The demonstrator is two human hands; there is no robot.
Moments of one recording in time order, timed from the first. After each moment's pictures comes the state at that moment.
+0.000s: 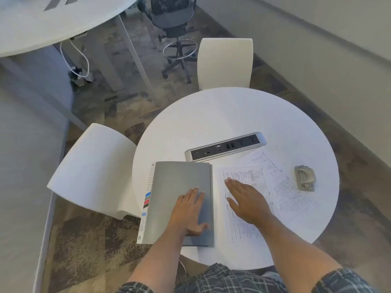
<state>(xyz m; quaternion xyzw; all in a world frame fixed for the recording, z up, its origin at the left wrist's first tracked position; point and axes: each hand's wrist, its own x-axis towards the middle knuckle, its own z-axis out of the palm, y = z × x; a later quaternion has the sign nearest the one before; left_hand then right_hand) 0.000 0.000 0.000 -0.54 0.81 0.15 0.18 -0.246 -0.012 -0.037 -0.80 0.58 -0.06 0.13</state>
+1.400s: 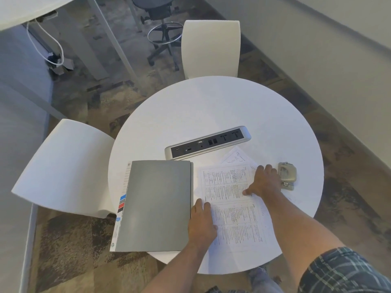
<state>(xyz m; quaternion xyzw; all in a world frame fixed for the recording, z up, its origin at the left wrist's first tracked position) -0.123 0.021 -0.053 -0.67 0.69 0.28 0.06 -0.354 -0.086 -0.042 -0.55 0.80 0.12 0.21</state>
